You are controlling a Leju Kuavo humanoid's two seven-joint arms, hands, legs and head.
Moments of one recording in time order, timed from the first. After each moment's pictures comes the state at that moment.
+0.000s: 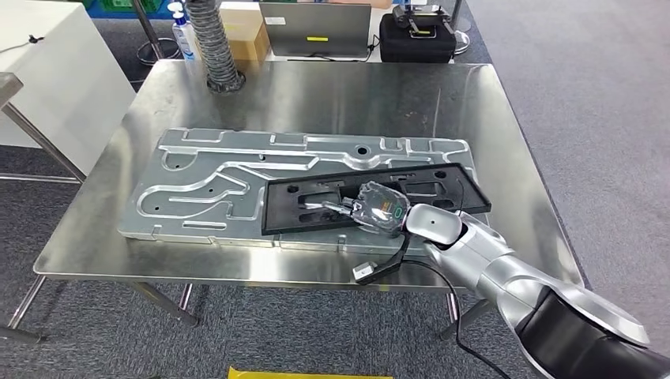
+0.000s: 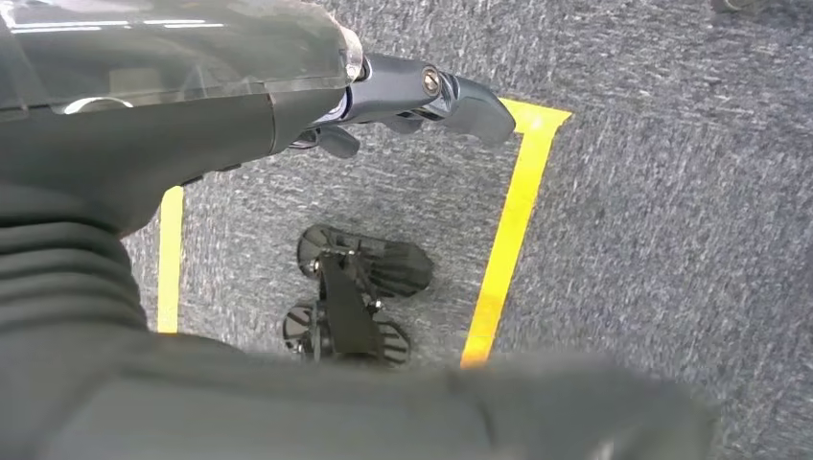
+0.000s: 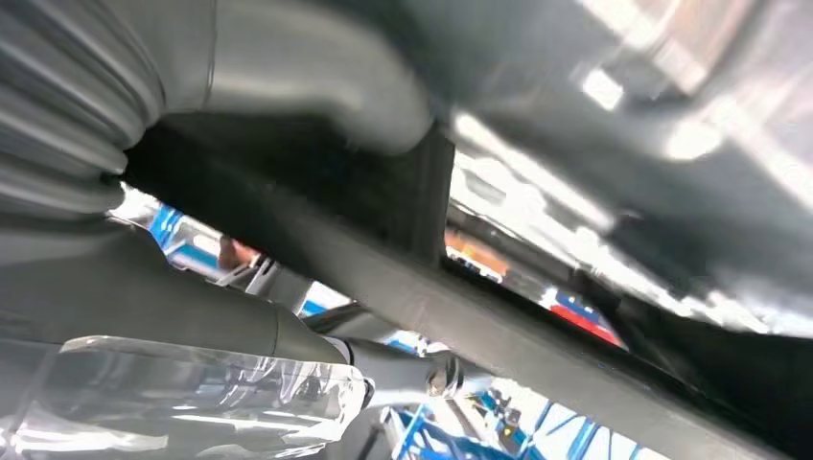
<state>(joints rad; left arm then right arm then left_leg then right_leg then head) -0.15 -0.08 1.17 -0.22 -0.99 -0.07 -0.36 -0.90 -0.23 1.09 -0.67 1.16 -0.53 -0.36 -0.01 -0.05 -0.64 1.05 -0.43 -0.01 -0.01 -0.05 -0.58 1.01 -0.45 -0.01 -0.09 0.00</state>
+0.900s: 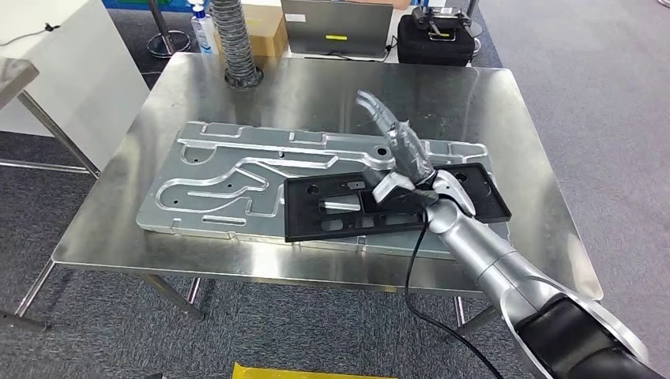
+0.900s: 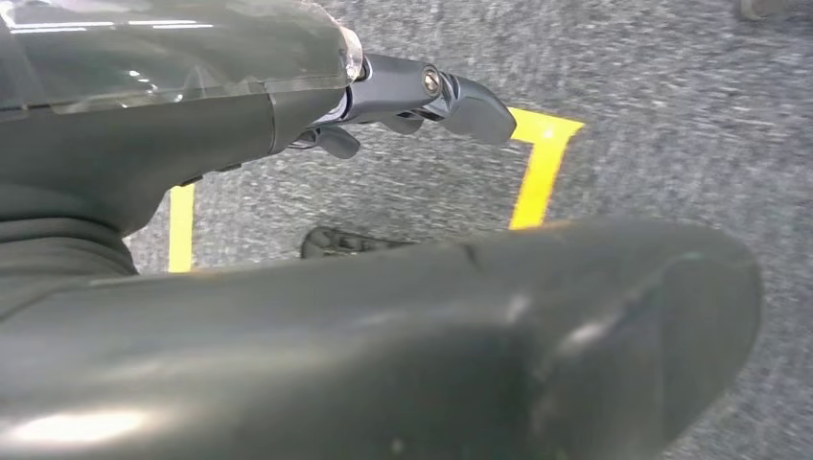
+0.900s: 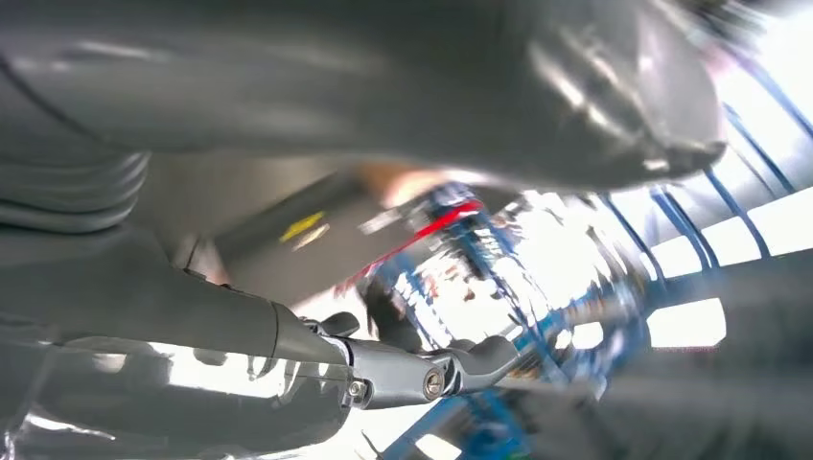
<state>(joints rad) -0.15 -0.09 1.15 -0.22 -0.98 -0.07 -0.33 -0.81 -0.22 0.69 -0.97 0.17 -0.29 -0.64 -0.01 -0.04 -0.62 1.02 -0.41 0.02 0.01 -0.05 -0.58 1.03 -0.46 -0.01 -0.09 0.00</state>
